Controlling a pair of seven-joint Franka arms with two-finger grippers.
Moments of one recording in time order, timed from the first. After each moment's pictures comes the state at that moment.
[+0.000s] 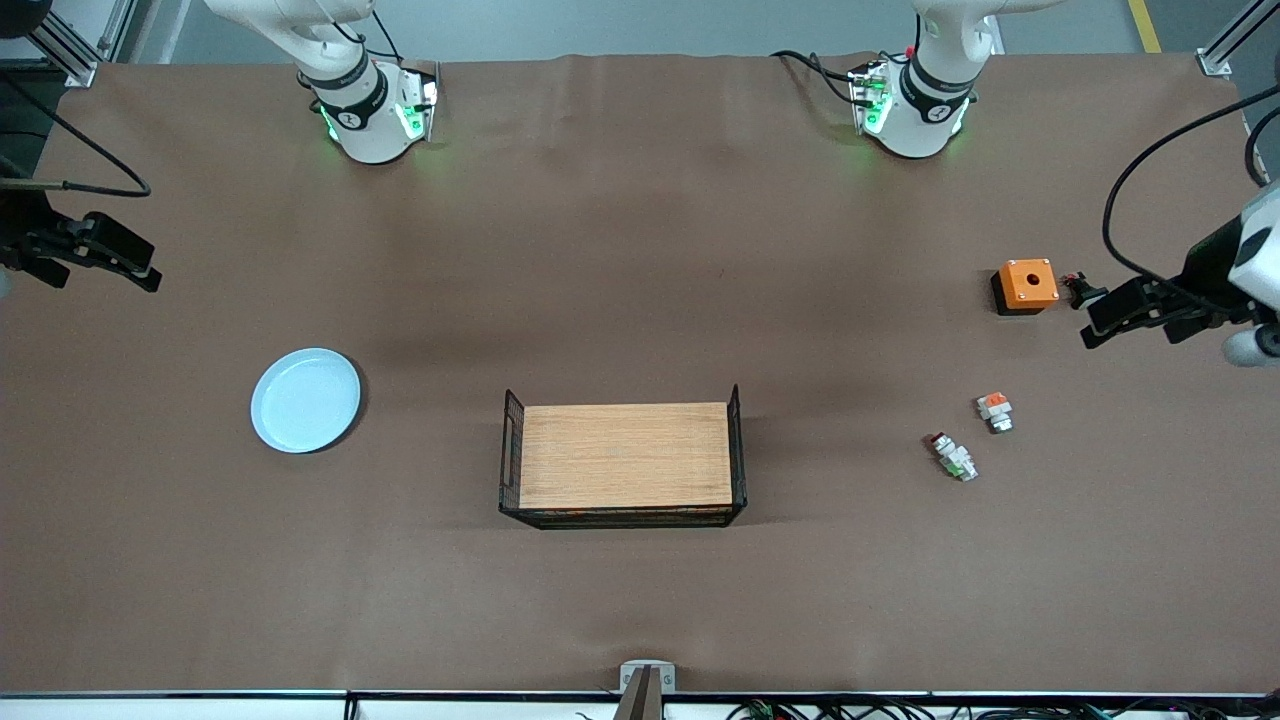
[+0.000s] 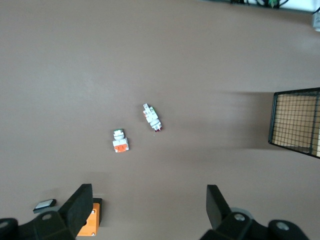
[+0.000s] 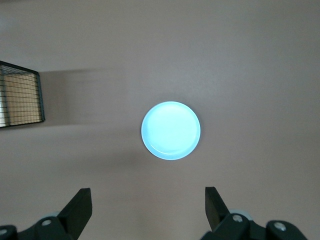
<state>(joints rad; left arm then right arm) 0.08 0.12 -0.12 -1.55 -0.06 1.75 -0.10 -0.02 0.02 0.01 -1.53 -0.02 1.57 0.05</state>
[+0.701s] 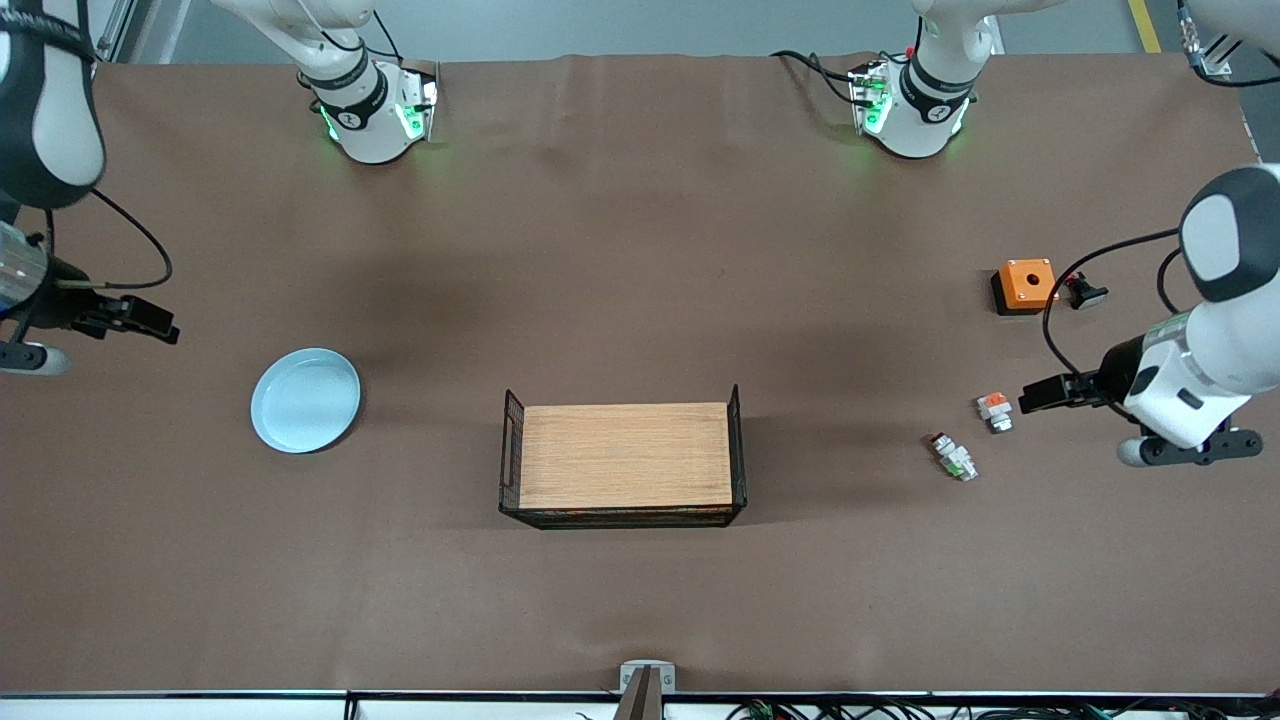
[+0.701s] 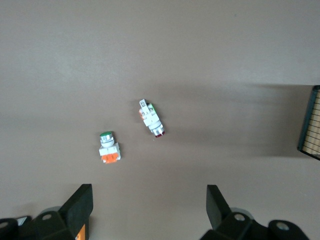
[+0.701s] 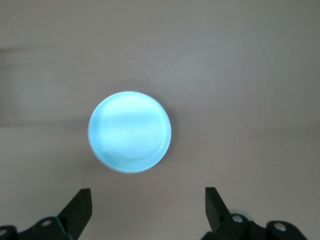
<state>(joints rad) 0.09 0.36 -0.12 -1.54 -0.06 1.85 -0.10 -0.20 0.05 0.00 -1.96 -0.02 2.02 -0.10</state>
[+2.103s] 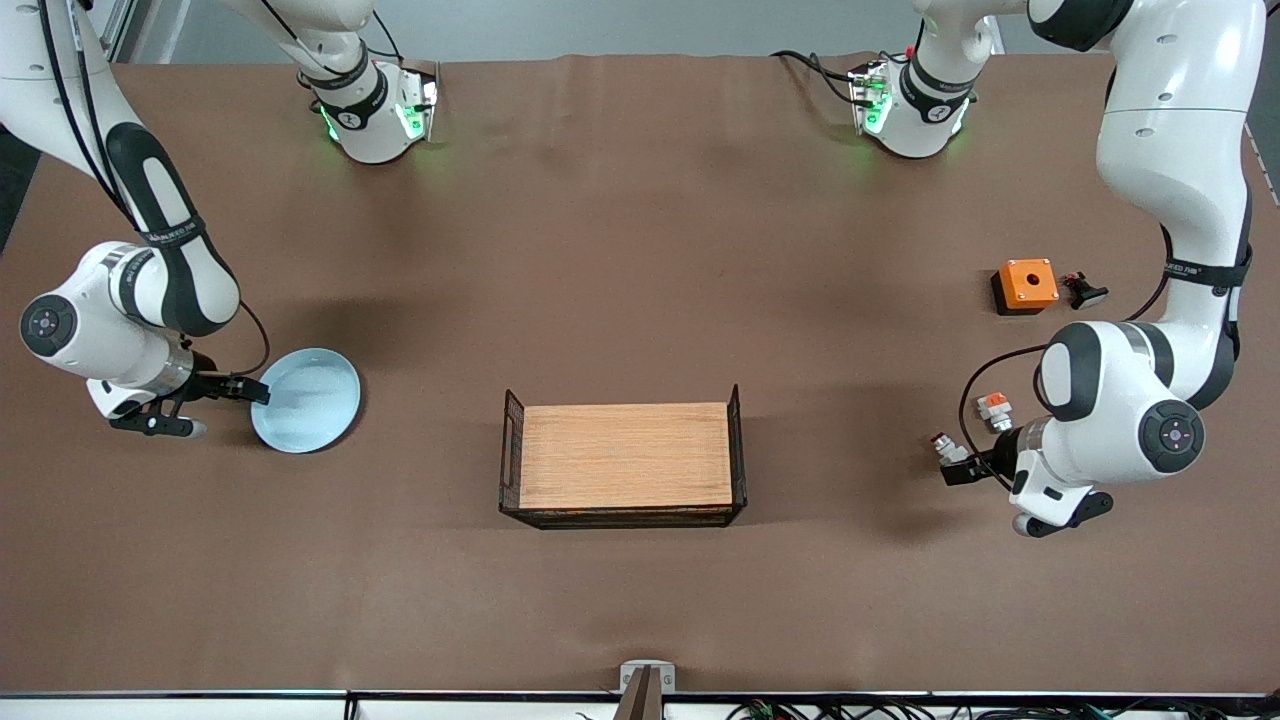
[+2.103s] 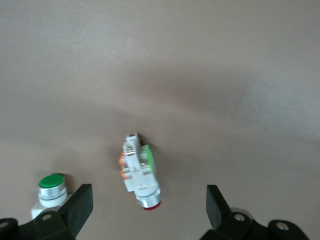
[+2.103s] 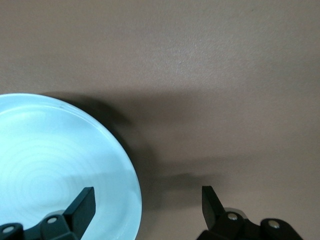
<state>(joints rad) 0.05 0.69 -0.12 -1.54 0.01 2.11 -0.37 -0.26 0.46 0.01 -2.09 -0.02 2.49 -0.12</state>
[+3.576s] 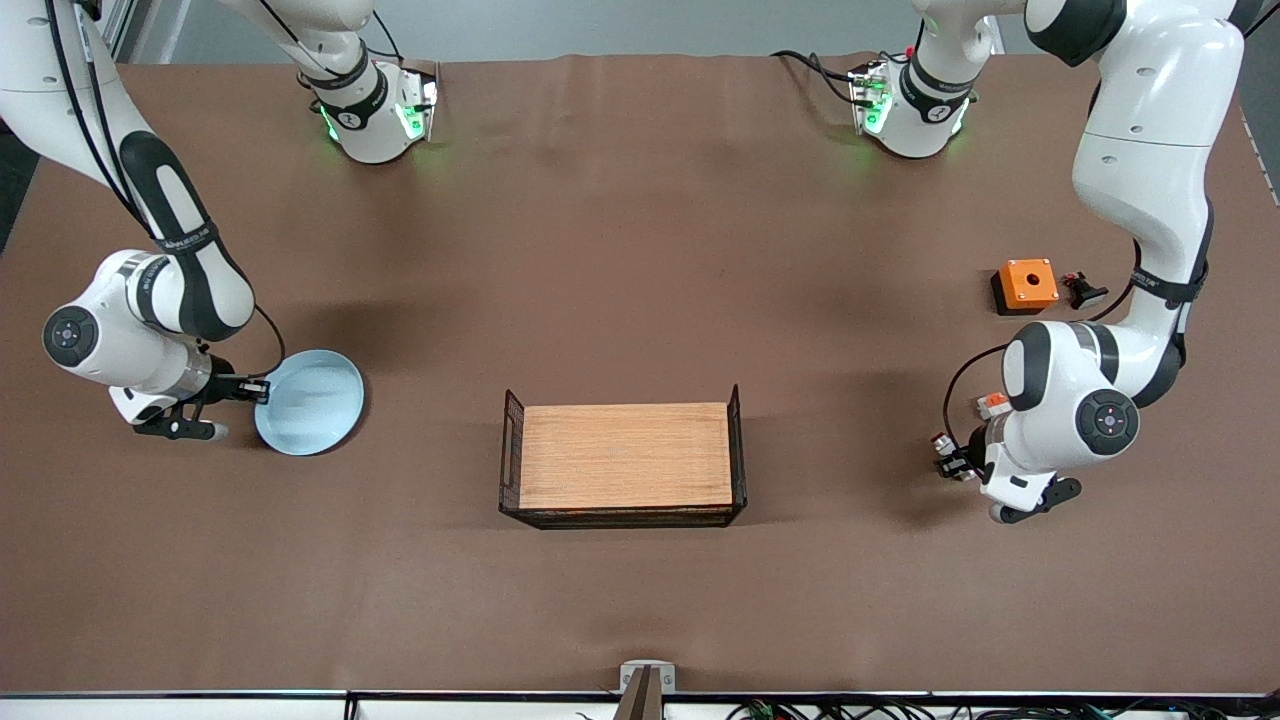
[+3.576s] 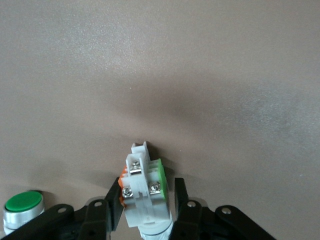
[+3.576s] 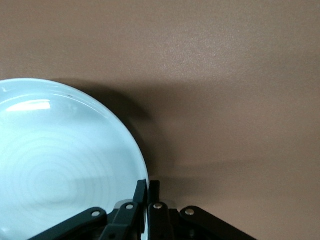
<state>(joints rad) 0.05 0.71 -0.12 -1.67 0.06 2.31 -0.45 -0.26 0.48 0.03 -2.07 -0.02 2.47 -0.12</state>
